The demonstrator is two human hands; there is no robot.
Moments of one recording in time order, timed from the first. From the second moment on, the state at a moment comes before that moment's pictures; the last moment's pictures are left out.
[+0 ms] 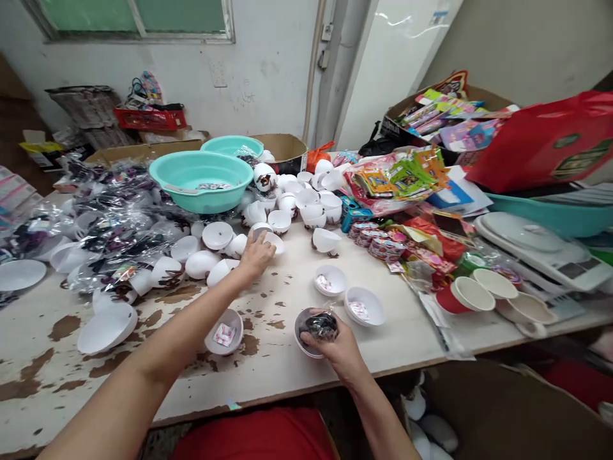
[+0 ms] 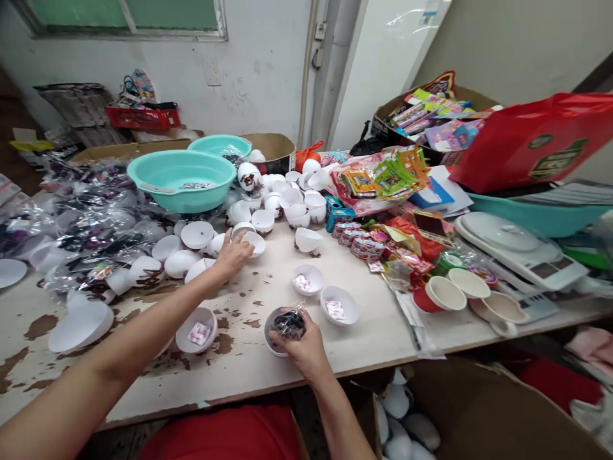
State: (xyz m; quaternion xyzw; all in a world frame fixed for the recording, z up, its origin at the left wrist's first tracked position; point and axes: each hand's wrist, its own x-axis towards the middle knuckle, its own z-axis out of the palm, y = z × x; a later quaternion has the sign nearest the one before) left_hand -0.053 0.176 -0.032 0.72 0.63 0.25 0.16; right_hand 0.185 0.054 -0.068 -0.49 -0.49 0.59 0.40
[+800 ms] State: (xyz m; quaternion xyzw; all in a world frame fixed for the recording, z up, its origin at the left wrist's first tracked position) left_hand 0.002 0.094 -0.044 0.76 0.59 -0.01 0.28; right_hand 0.205 0.043 -0.089 -0.58 -0.59 0.41 0.39
